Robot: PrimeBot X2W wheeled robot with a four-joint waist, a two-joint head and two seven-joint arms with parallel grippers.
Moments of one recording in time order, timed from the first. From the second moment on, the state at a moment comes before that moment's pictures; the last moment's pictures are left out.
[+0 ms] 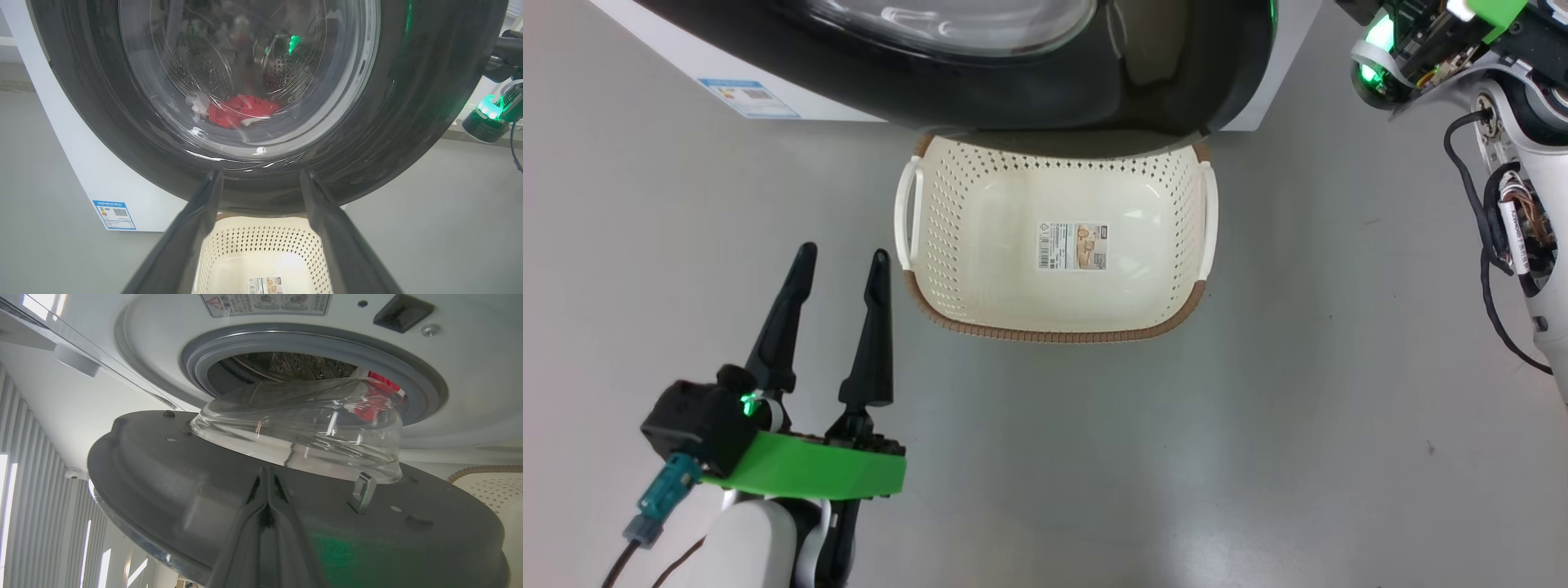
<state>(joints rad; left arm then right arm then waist) -0.33 0.03 -0.12 0.10 -0.32 -0.08 -0.25 -1.11 -0.24 0.26 0.55 1.80 0.12 0.69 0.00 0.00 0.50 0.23</state>
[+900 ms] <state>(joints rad) -0.28 0.03 -0.09 0.13 -0.32 -0.06 -0.25 -0.85 -0.16 0.27 0.51 1.75 0.12 0.75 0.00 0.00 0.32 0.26</state>
